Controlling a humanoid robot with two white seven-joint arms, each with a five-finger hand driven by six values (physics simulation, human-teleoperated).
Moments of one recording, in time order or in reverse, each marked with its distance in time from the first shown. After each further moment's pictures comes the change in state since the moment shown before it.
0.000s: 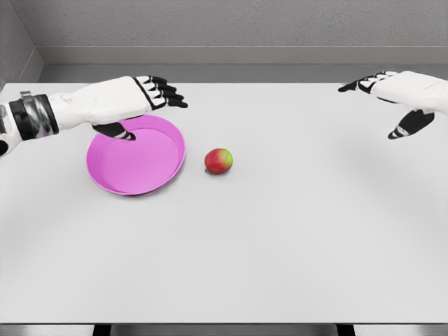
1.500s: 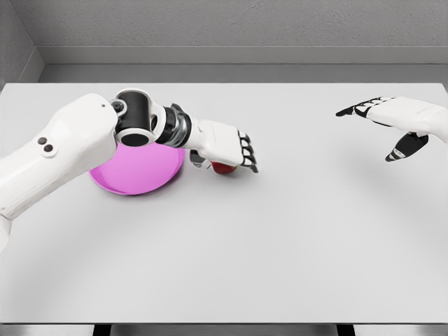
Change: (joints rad) left arm -0.318 -0.384 -0.479 0.225 -0.221 -0.001 -0.225; right arm 0.086 -0.009 -0.001 -0.007 0.000 -0.004 0.000
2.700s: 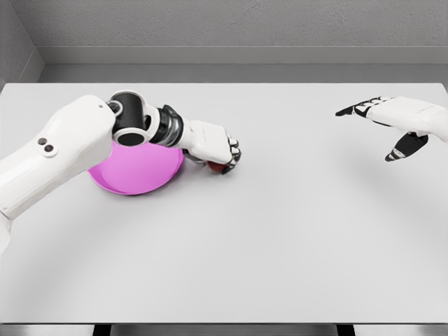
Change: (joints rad) left arm 0.005 -0.001 -0.004 0.077 -0.018 -0.001 0.001; right arm 0.000 0.002 -0.003 -0.001 0.000 0.000 0.000
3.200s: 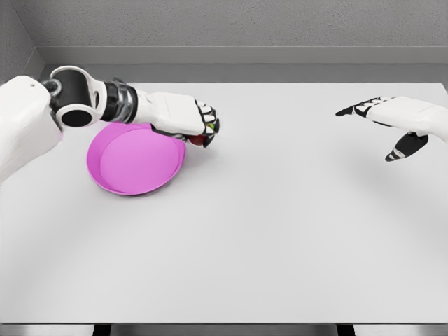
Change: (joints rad) left arm 0.003 0.186 0.122 -0.119 0.130 -0.001 0.006; right arm 0.002 -0.001 0.000 0.000 0.000 0.000 0.000
